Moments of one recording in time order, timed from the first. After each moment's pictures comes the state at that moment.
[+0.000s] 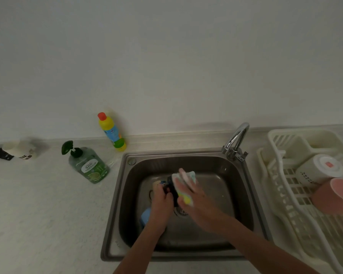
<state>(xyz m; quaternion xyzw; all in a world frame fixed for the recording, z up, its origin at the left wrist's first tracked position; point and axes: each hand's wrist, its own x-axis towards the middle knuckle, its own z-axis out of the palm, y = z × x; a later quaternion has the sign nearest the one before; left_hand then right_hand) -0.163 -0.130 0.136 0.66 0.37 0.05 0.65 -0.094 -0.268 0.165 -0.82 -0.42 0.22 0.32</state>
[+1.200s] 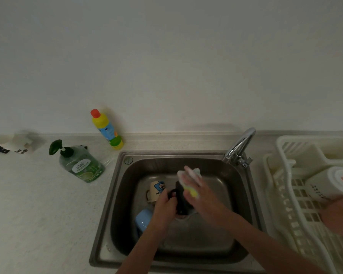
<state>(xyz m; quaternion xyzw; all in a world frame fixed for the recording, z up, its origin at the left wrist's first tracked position) -0.129 -0.147 0.115 0.57 0.41 0.01 0.71 -0.032 -0.272 0.140 -0.80 -0.41 0.26 0.36</state>
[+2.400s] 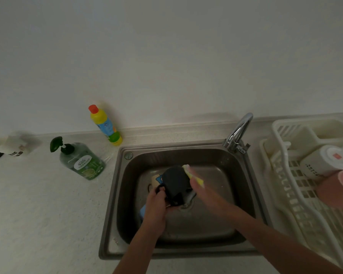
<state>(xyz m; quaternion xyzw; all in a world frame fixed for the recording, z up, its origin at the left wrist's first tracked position) -0.162 -0.127 0.127 0.48 0.45 0.04 0.75 -0.065 -0.272 0.136 -0.73 -0.21 0.38 0.53</state>
